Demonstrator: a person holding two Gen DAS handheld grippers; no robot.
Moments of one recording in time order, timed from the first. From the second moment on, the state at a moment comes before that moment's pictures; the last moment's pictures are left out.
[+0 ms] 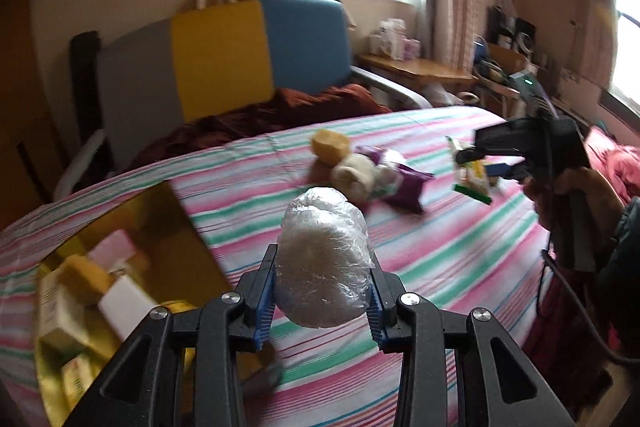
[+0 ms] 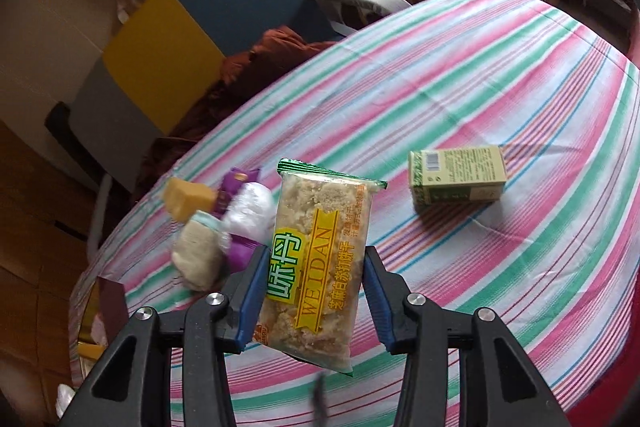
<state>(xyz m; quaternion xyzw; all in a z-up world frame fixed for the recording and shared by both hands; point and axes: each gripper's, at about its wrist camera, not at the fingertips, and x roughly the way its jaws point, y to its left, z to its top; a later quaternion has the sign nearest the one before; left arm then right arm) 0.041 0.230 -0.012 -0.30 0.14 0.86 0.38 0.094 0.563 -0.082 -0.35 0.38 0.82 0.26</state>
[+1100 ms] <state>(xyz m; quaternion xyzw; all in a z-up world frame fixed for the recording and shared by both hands) -0.026 0.023 -0.041 -0.37 -0.02 0.91 0.17 0.025 0.343 -0.010 -0.38 0.22 0.90 0.01</state>
